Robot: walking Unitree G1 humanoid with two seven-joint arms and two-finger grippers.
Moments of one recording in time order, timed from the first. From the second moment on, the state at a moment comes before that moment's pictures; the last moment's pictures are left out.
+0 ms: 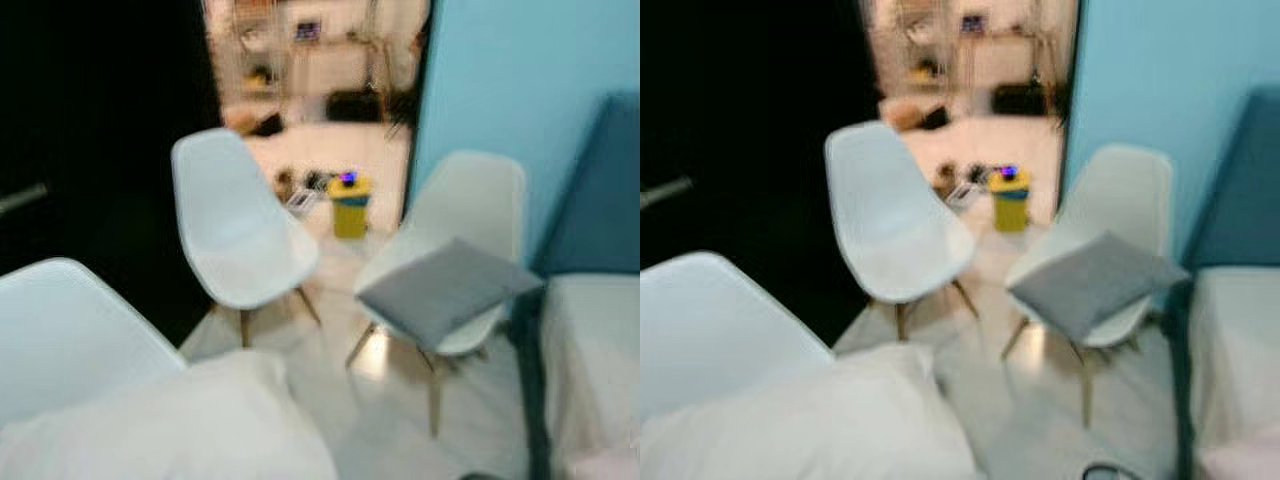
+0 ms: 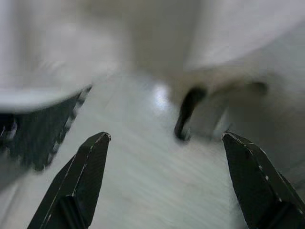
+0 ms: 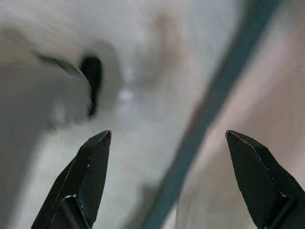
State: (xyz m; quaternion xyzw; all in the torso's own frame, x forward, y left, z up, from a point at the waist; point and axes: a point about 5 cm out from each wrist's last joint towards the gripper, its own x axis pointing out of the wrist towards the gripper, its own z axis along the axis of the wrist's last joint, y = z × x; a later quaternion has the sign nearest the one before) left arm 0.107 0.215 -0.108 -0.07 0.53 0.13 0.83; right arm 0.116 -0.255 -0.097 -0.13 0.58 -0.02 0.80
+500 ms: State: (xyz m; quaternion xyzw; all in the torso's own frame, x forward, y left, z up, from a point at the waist) left arm 0.114 0.217 -0.105 -0.07 0.51 0.13 0.85; right arm 0.147 -0.264 -0.084 -0.01 0.52 -0.12 0.85
